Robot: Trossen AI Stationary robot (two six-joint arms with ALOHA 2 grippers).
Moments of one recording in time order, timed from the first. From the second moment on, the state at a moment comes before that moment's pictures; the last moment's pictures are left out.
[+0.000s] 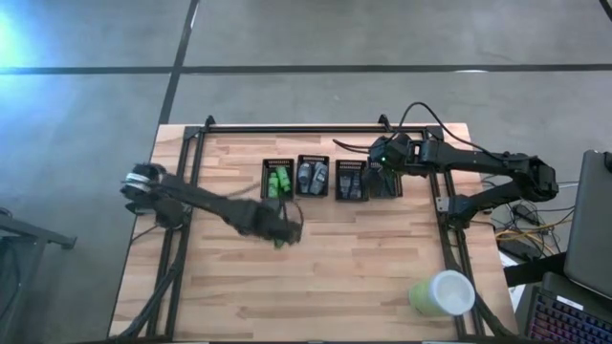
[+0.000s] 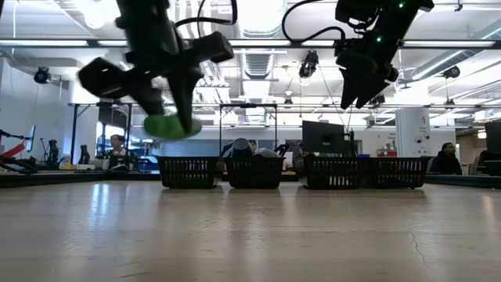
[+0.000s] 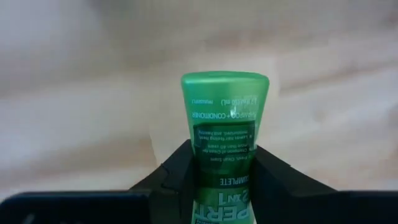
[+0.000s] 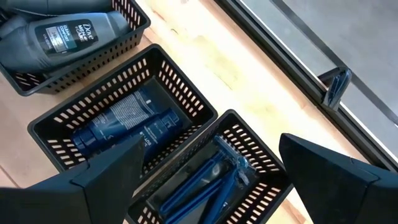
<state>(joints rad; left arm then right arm) -0.24 1.67 1.22 -0.80 -0.22 -1.62 -0.29 1.25 1.00 -0.81 0.39 0.34</state>
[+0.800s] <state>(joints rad) 0.37 1.57 1.17 -0.76 -0.13 -1.05 -0.29 1.25 1.00 -0.81 0.39 0.40</state>
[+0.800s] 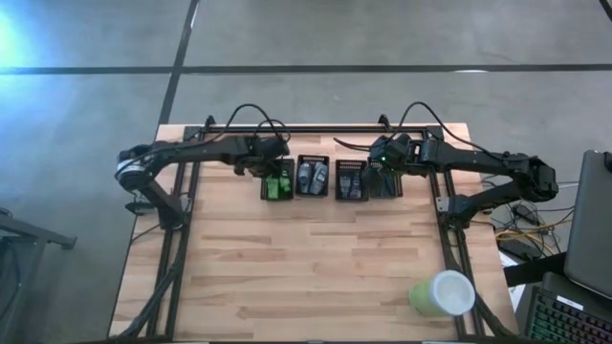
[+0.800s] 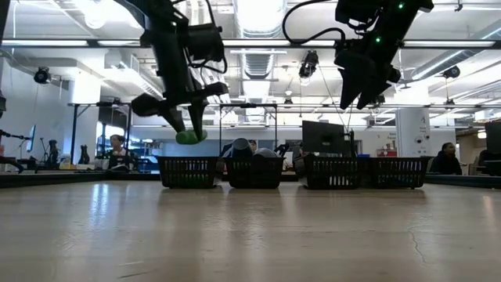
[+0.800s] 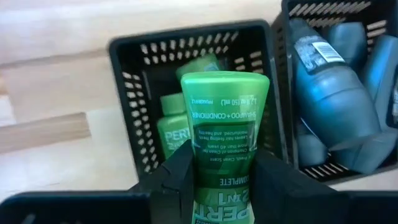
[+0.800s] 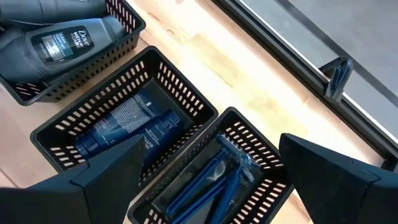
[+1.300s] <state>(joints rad) 0.37 1.57 1.08 -0.59 -0.13 -1.10 -0.30 1.25 1.00 -0.80 0.39 0.40</state>
